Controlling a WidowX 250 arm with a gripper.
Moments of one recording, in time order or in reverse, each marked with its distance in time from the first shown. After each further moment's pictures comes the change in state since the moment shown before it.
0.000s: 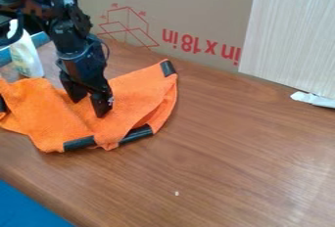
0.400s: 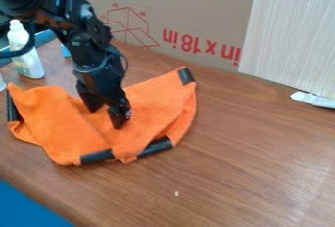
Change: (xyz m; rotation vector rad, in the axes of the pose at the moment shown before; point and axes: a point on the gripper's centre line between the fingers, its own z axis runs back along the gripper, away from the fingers) arm -0.004 -0.050 0.004 -0.038 -0.004 -0.069
